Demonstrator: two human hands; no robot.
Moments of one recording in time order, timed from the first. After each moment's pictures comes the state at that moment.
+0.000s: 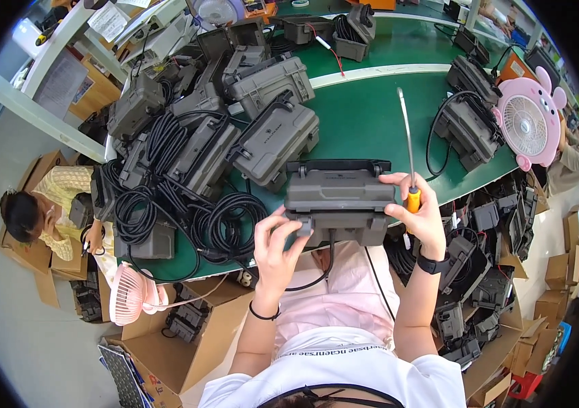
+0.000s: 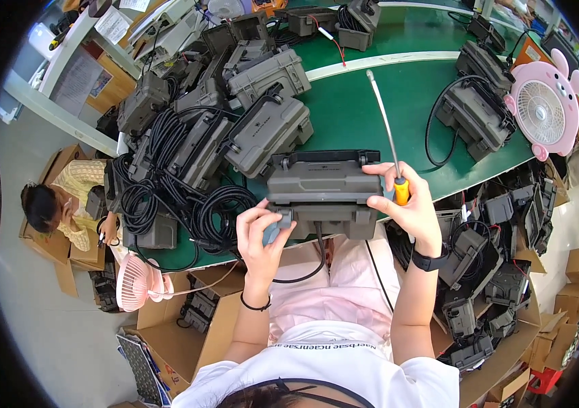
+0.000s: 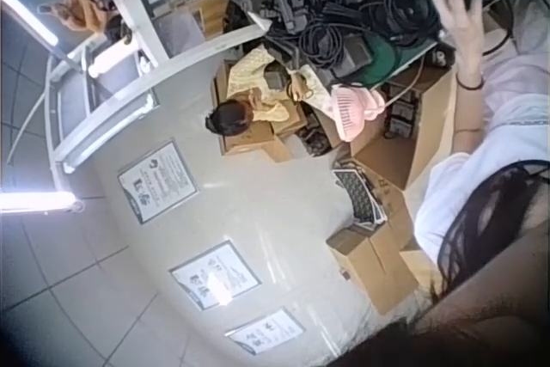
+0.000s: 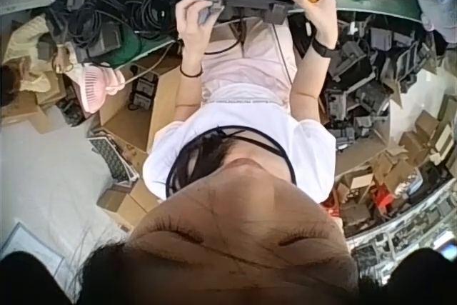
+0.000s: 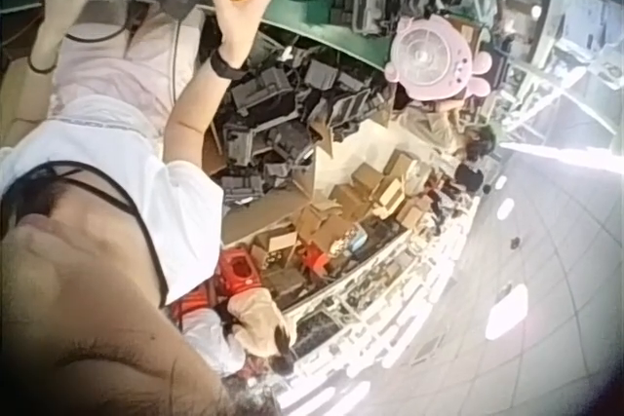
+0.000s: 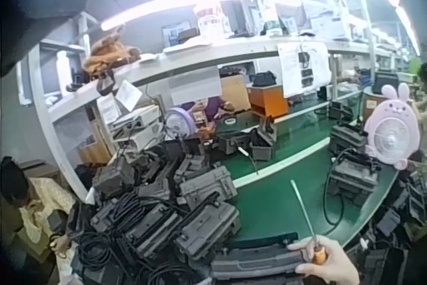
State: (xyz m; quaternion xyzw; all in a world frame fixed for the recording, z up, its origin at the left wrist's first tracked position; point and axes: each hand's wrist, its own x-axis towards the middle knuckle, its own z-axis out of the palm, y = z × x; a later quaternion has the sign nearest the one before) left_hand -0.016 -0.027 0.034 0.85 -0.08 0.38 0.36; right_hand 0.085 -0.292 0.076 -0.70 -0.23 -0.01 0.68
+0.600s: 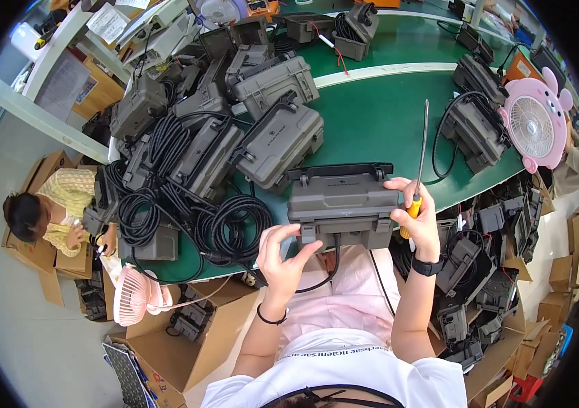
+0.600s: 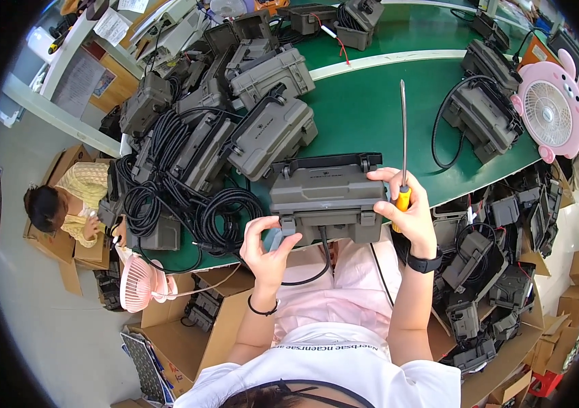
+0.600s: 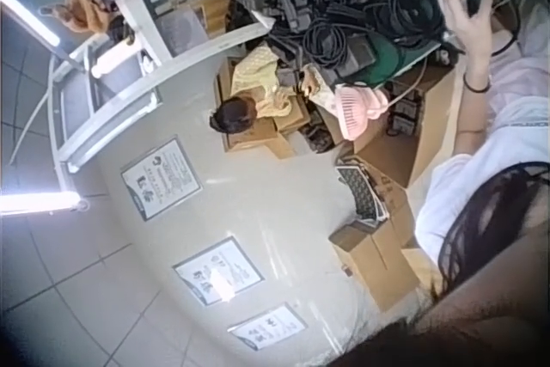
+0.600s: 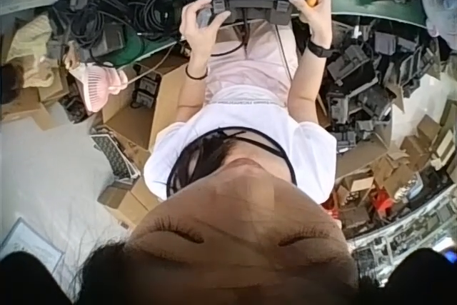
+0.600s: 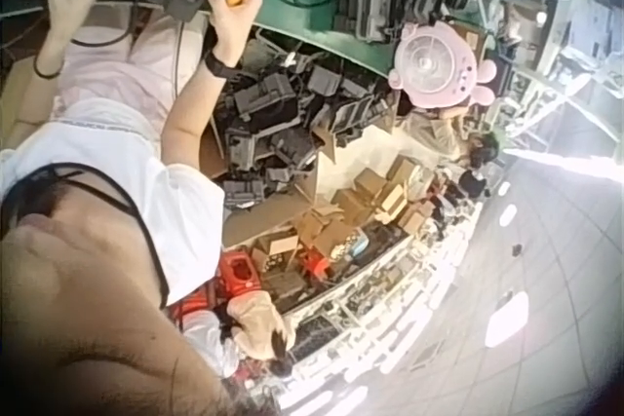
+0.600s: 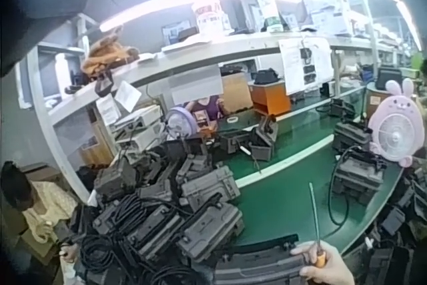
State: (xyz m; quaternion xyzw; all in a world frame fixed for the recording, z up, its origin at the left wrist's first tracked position) left_hand -0.022 -0.040 0.038 0.81 0.00 0.38 0.46; right_hand 0.090 -0.288 0.040 -0.62 -0.23 -0.01 0.75
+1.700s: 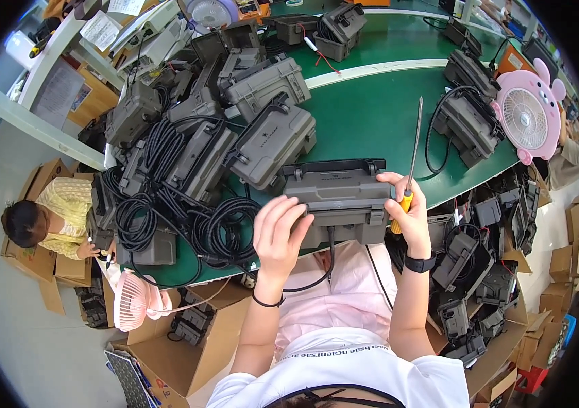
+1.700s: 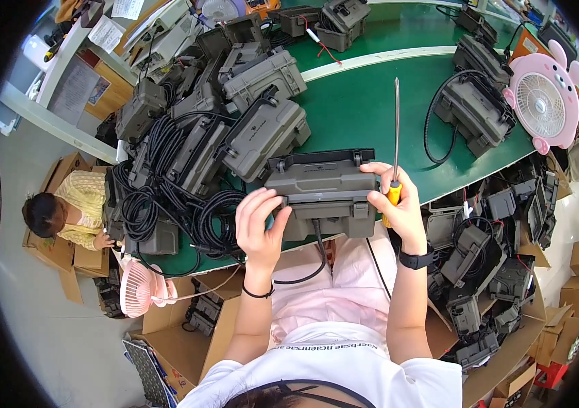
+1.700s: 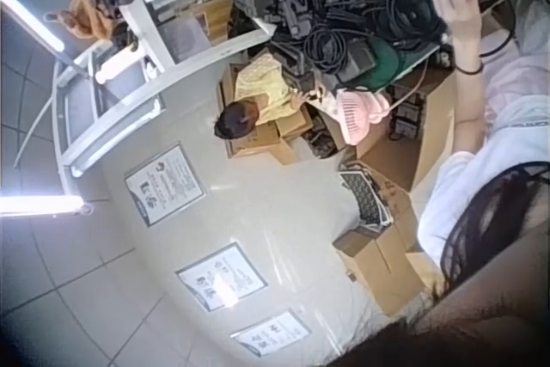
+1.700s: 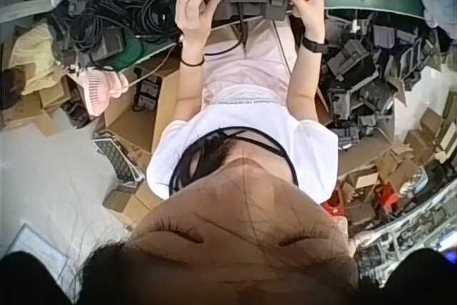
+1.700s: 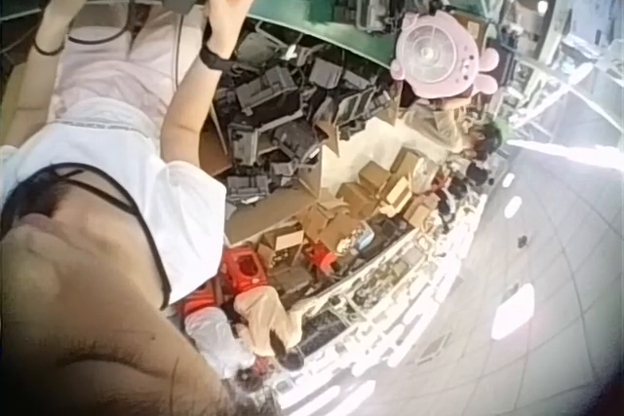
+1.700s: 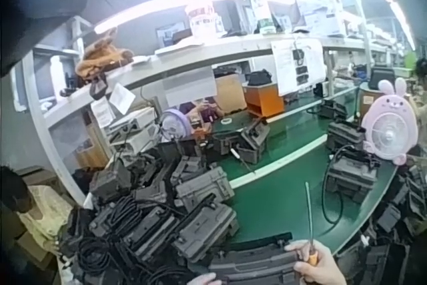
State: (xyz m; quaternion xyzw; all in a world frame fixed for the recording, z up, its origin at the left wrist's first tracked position) left_hand 0.013 -0.028 0.049 0.81 -0.14 0.48 0.30; right_hand 0.083 -0.280 0.036 -0.61 -0.20 -0.02 0.77
